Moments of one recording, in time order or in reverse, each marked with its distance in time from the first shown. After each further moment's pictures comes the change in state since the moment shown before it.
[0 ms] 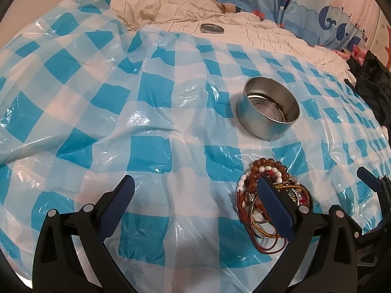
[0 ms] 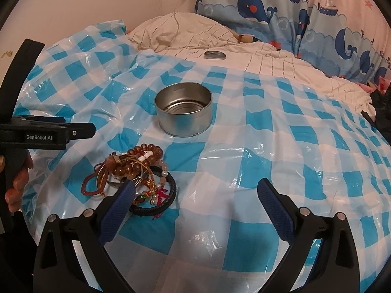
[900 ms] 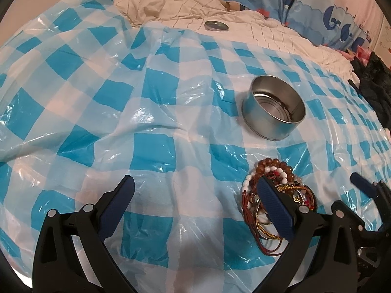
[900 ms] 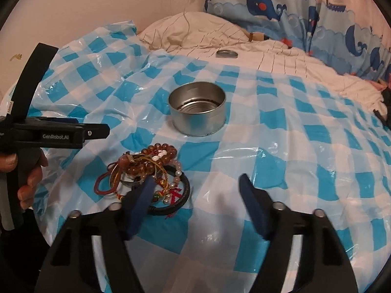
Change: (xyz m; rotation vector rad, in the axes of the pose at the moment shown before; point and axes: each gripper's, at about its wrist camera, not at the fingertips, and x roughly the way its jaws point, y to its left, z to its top) left arm 0.006 0.007 0.002 -0.026 0.013 0.013; right arm 0.003 0.000 0.001 0.007 0.015 0.095
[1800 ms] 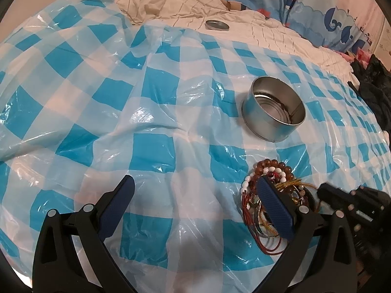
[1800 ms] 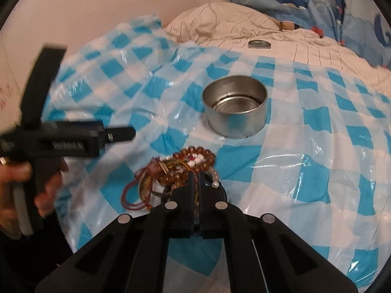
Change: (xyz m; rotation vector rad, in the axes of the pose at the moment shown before) left arm 0.001 -0.001 0.001 -0.003 0.009 -0.008; right arm 0.024 0.003 0.015 0.016 0.036 0.225
